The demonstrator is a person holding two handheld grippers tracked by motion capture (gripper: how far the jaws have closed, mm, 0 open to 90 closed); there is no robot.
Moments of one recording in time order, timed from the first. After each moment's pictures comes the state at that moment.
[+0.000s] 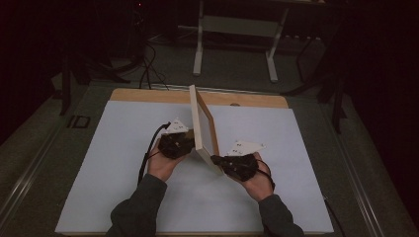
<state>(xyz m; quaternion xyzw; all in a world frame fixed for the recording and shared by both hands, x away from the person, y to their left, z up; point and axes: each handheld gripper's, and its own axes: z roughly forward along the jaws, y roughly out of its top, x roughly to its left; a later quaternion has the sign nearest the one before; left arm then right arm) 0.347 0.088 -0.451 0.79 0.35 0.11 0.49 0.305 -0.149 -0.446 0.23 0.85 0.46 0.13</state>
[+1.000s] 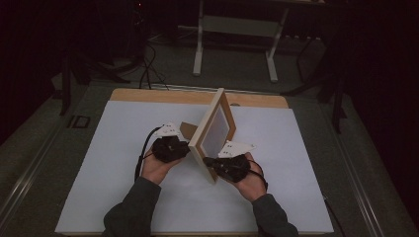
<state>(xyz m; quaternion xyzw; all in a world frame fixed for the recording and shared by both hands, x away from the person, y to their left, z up) 0.337 0.105 -0.453 0.78 0.30 0.07 0.54 0.303 -0.129 -0.448 0.21 0.86 0.46 0.12</state>
